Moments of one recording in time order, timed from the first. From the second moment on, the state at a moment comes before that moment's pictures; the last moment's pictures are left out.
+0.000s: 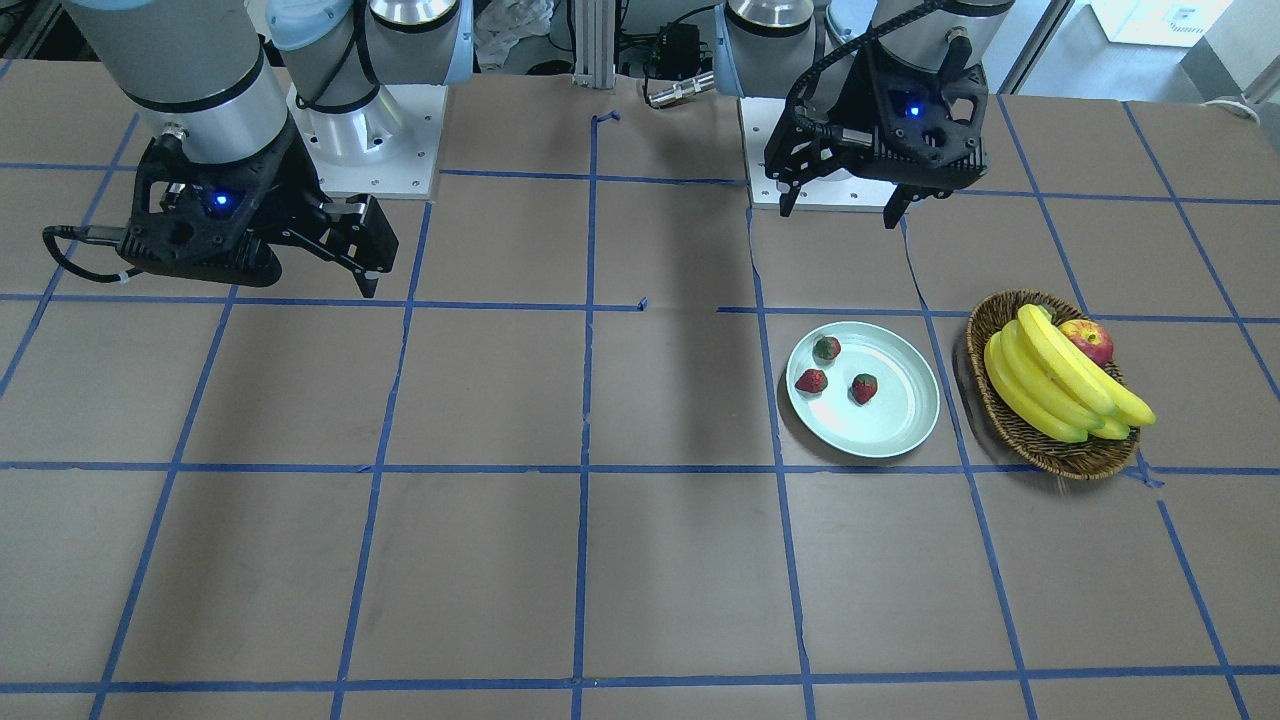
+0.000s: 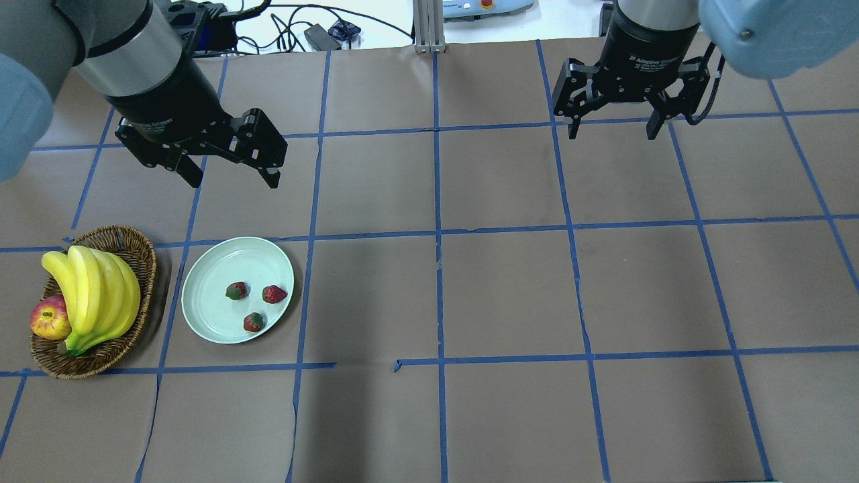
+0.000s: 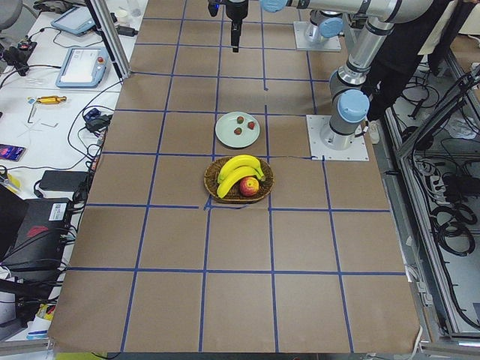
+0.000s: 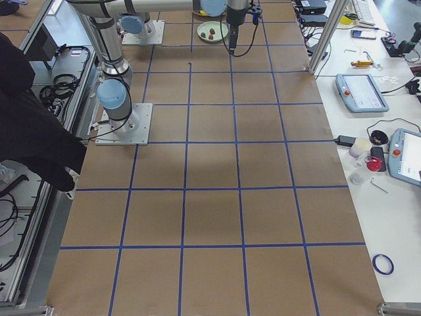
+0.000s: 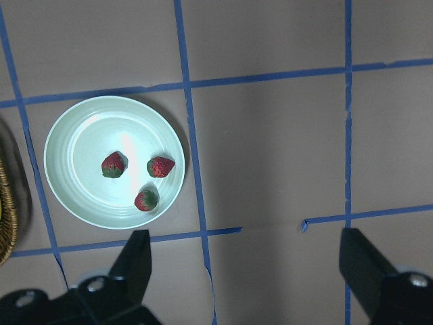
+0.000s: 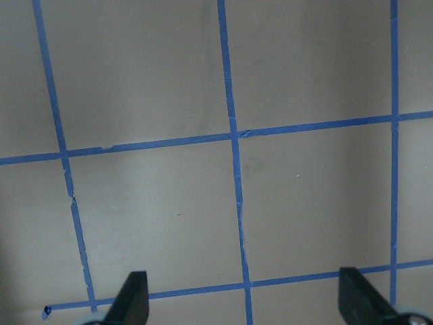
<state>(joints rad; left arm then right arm) -1.61 -1.51 -1.57 -1.65 1.54 0.04 1.63 -1.47 1.46 -1.52 -1.60 0.15</state>
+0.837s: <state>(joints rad) -1.61 -1.51 -1.62 -1.56 1.62 0.02 1.63 -1.47 1.45 -1.52 -1.60 0.15</state>
